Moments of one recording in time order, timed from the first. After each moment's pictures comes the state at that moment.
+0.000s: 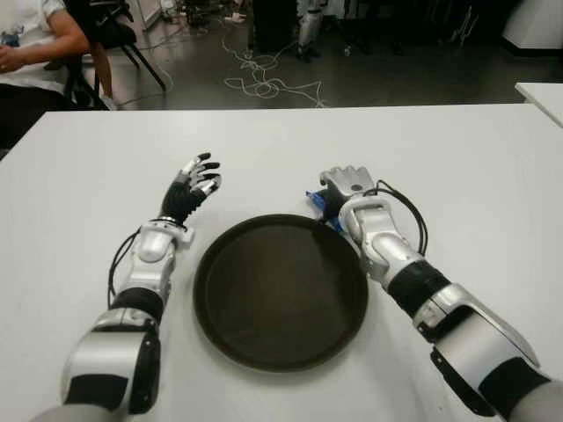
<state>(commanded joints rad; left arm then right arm) -0.64 0.16 0.09 1.16 0.03 -0.57 -0.16 -0.76 -0.10 0.60 0.76 -0.98 0.34 0.03</state>
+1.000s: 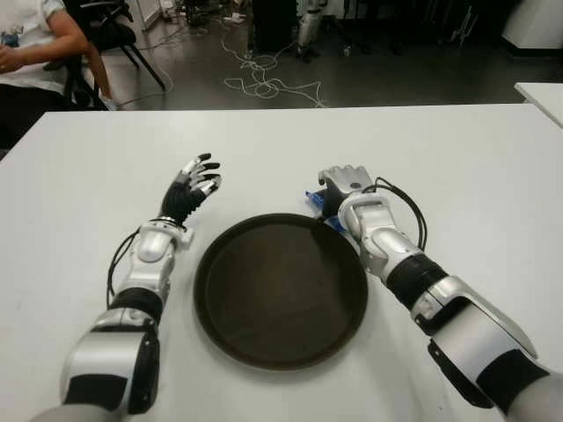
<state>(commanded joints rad) -0.64 0.17 0.09 1.17 0.02 -0.57 -0.18 -0.79 -0.09 0.60 0.81 -0.93 0.34 0.00</state>
